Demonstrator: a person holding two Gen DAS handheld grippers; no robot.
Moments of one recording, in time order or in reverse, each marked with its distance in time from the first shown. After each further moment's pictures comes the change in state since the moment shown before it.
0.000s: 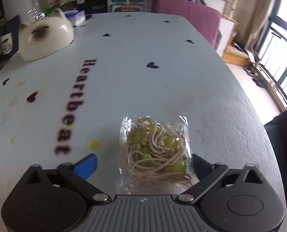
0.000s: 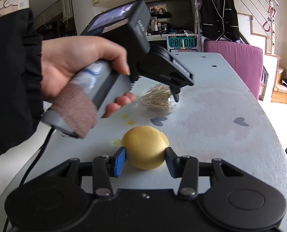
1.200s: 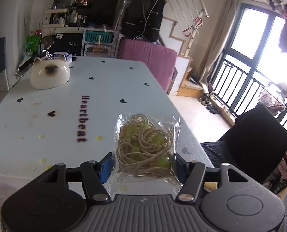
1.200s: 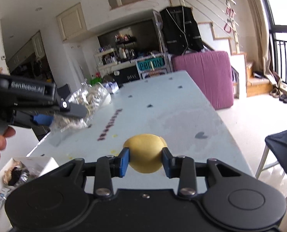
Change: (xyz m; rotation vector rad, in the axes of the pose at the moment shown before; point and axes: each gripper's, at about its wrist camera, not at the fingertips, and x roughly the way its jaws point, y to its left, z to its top) left arm -0.202 0.046 -0.085 0.029 -0.251 -0.268; right arm -0.091 -0.010 0.017 0.197 -0.168 -0.118
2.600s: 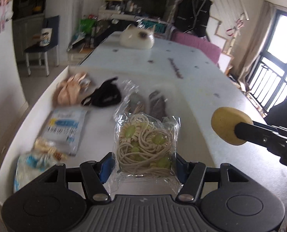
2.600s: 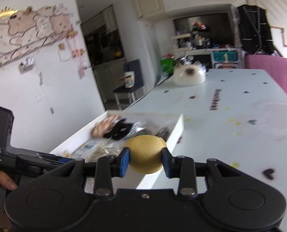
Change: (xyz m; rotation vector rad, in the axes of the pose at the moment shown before) left arm -0.166 0.160 -0.196 -0.124 0.028 0.216; right arm -0.076 0.192 -0.081 -0.209 0.119 0.363
